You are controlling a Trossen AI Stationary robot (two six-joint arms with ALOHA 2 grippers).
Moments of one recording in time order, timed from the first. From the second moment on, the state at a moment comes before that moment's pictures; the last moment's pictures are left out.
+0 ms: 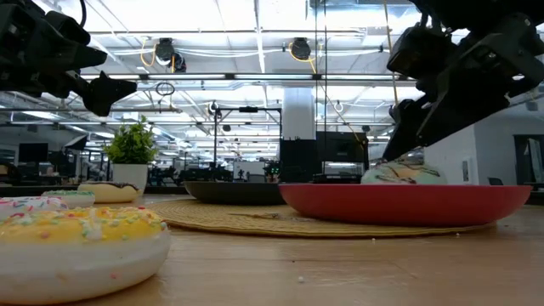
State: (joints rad) left arm 0.07 0.09 0.01 0.06 0.18 -0.16; right arm 0.25 1.27 0.53 -0.03 0.08 0.25
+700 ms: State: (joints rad) left arm 0.07 0.09 0.01 0.06 0.18 -0.16; right arm 0.29 1.23 0.53 0.12 -0.01 0.12
